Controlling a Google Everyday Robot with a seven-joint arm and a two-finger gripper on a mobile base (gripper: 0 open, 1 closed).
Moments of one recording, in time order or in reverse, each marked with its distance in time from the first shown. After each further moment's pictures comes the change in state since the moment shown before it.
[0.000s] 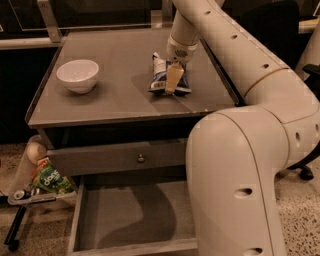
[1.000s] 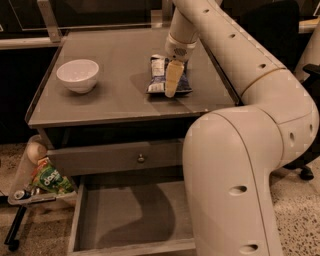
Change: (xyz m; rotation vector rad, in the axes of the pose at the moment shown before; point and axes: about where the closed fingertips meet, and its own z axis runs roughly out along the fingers) arm -0.006 -0.004 -0.005 0.006 -0.010 -0.026
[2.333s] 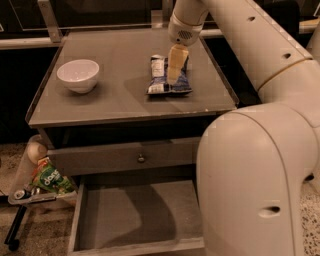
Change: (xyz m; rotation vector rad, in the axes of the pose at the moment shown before) arm -0.007 0.005 -0.065 0.099 -0.029 -0.004
